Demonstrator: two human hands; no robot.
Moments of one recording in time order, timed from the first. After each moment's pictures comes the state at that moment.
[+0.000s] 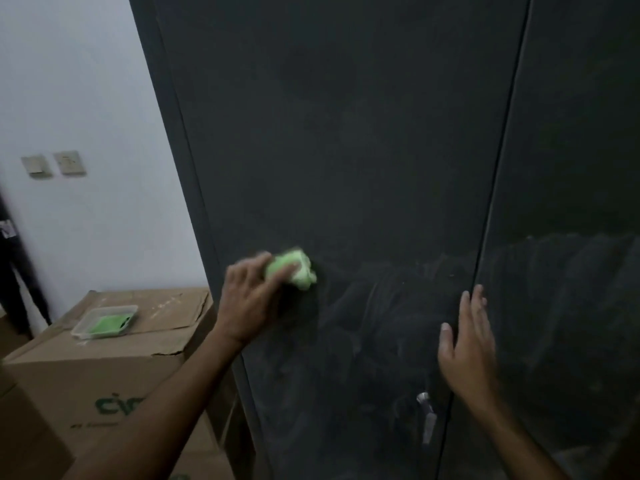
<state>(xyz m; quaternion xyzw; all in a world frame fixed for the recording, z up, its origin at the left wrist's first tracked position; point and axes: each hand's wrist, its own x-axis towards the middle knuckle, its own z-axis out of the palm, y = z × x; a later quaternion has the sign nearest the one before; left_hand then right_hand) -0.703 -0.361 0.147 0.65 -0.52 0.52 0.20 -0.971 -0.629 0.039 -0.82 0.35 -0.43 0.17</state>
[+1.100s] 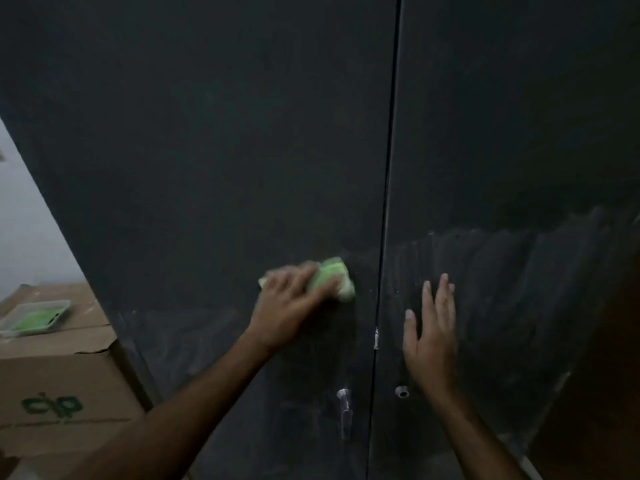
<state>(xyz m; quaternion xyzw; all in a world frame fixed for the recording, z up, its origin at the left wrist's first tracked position) -0.822 -0.540 0.106 0.60 -0.59 0.51 0.18 -1.031 -0.721 0.040 -0.81 0.32 -0.46 0.18</state>
